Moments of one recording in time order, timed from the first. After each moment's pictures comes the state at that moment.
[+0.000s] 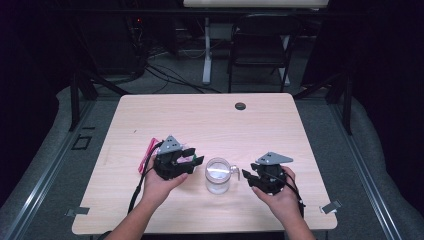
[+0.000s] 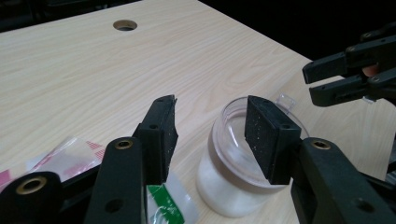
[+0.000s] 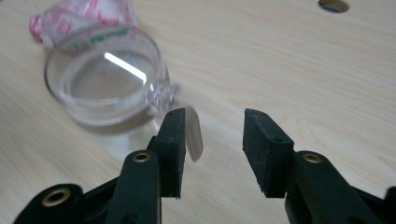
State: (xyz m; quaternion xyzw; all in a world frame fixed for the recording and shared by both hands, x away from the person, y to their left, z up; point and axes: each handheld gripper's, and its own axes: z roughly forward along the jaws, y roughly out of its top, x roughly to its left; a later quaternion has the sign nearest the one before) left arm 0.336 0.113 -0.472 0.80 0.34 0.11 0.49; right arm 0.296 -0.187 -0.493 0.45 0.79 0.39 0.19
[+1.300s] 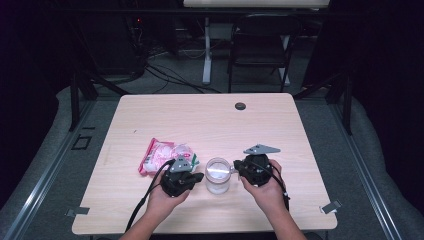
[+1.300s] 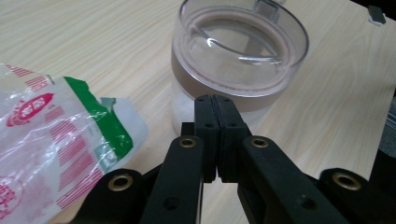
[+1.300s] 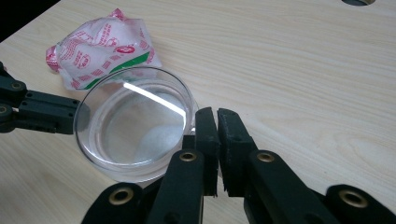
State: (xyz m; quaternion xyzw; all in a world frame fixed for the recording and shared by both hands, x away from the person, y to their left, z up) left arm 0.309 0.102 -0.515 0.85 0.31 0.08 0.41; right arm 0.313 -0.154 -0.484 0.48 0.77 0.39 0.16
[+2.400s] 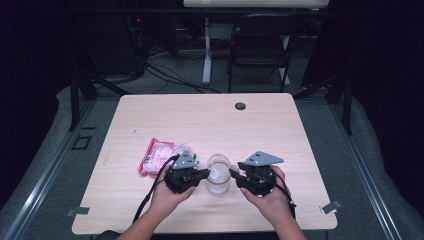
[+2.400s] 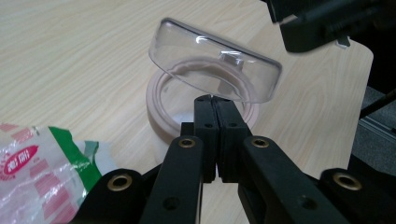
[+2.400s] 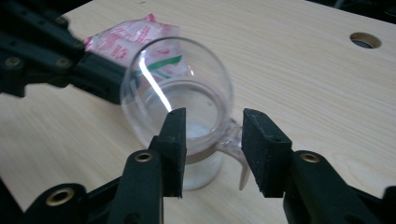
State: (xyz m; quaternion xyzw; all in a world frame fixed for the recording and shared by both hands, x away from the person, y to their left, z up) left arm 0.310 0.088 -0.491 0.85 0.28 0.08 0.44; right arm 0.283 -0.154 -0.471 0.41 0.79 0.41 0.19
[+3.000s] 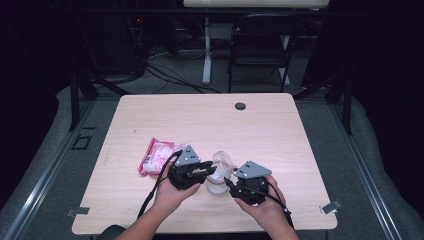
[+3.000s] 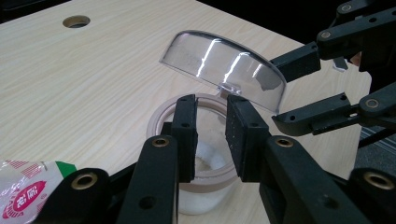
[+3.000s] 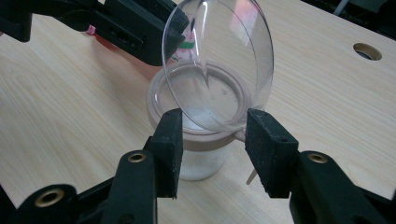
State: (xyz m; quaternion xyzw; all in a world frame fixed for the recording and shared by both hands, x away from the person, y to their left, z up) left arm 0.312 0.079 -0.479 0.83 0.28 0.10 0.47; right arm 0.268 -0.137 -0.484 0.36 0.82 0.38 0.23
